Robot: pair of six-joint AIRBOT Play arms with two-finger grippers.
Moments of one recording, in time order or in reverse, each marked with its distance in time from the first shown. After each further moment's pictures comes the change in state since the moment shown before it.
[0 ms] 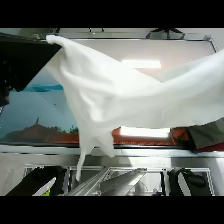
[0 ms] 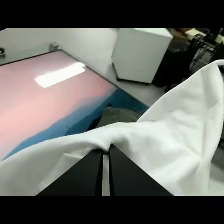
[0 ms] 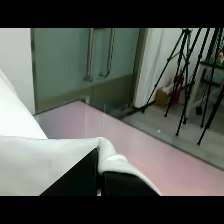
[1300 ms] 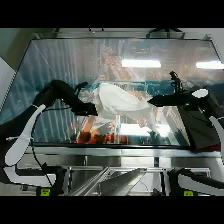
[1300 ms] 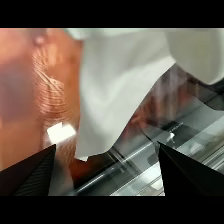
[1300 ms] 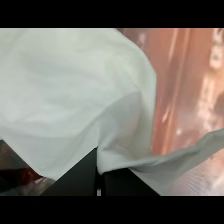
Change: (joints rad) left arm 0.216 -0.646 -0.677 -0.012 0.084 0.183; right arm 0.085 -0.801 -0.452 -0.094 -0.102 -0.043
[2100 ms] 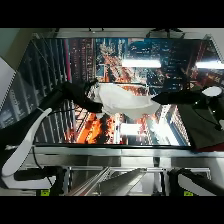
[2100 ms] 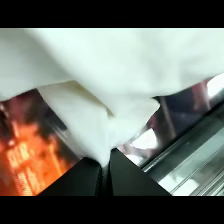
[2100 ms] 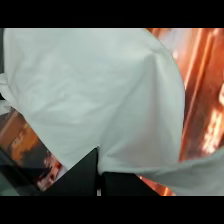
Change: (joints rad) left arm -0.127 0.099 0.109 0.006 -0.115 0.021; right arm -0.038 0.164 0.055 0.000 0.110 -0.010
